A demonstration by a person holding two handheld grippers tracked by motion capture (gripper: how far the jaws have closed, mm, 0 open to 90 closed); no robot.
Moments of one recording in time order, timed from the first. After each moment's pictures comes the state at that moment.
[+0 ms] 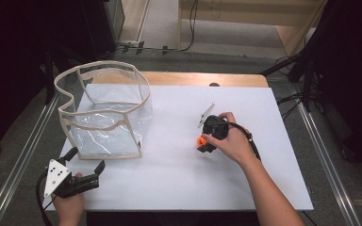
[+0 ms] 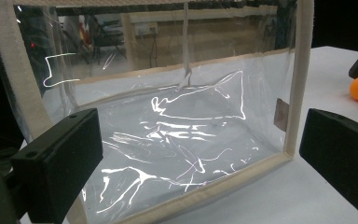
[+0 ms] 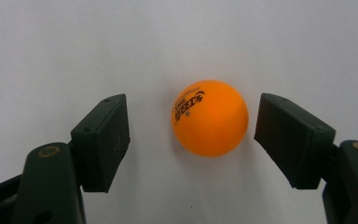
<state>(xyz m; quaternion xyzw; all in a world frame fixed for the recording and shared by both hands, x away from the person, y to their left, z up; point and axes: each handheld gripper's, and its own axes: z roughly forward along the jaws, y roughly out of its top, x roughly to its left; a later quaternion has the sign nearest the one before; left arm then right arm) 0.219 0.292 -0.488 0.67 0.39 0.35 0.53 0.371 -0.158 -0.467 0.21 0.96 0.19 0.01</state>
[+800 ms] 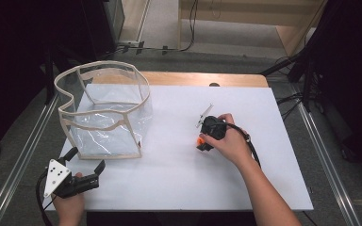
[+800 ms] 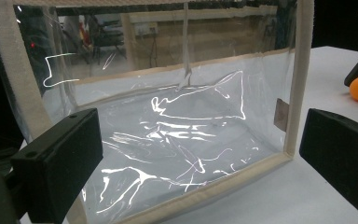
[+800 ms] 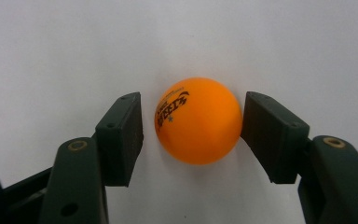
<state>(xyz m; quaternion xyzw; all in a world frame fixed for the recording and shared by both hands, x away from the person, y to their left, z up) 0.219 0.292 -0.488 0.67 0.39 0.35 0.53 0.376 -0.155 -0.478 0.23 0.96 0.17 0.02</state>
